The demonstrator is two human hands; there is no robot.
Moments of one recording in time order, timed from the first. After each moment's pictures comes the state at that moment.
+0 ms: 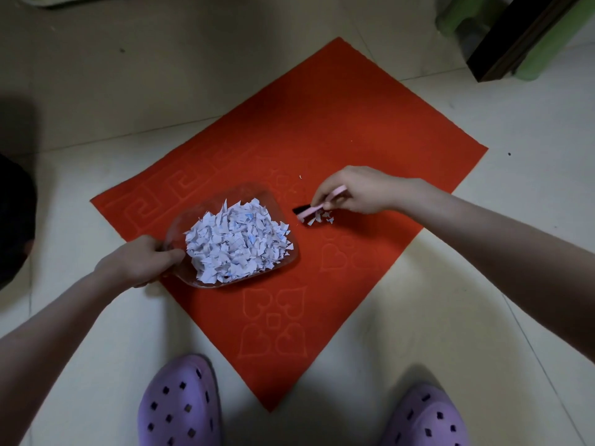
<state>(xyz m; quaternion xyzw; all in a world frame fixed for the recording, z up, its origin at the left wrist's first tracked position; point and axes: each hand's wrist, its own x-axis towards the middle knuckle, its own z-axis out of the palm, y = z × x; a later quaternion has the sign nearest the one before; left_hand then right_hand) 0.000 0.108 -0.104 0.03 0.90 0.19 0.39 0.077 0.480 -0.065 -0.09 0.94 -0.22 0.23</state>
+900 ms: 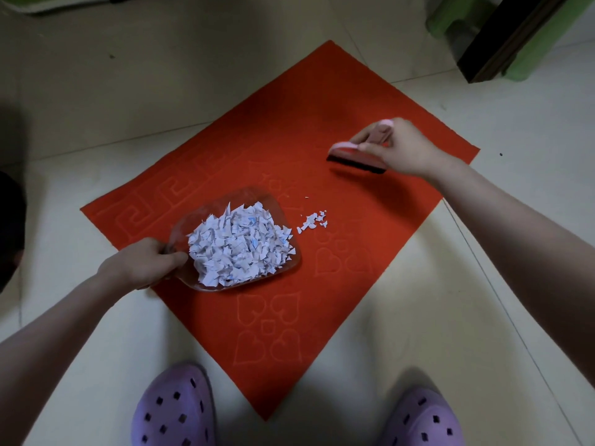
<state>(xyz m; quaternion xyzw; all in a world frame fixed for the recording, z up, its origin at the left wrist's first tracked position) -0.002 0.127 -0.103 0.05 0.91 0.17 0.39 0.074 0.545 -0.044 0.12 0.94 -0.31 0.03</state>
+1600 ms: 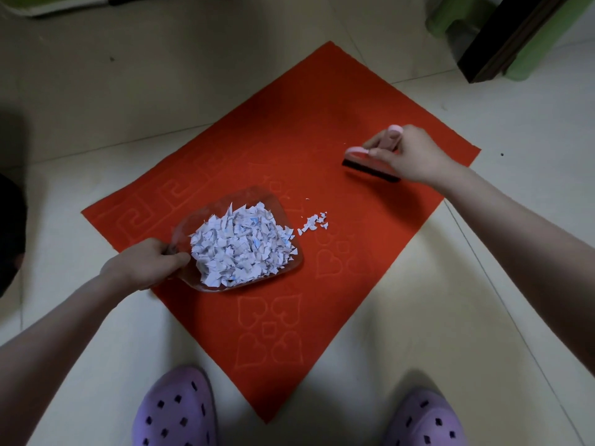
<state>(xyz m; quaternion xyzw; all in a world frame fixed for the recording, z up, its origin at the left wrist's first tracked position) -0.006 0.128 -0.105 0.06 0.91 0.17 0.38 0.087 0.548 -0.041 0.16 0.95 -0.28 0.03</state>
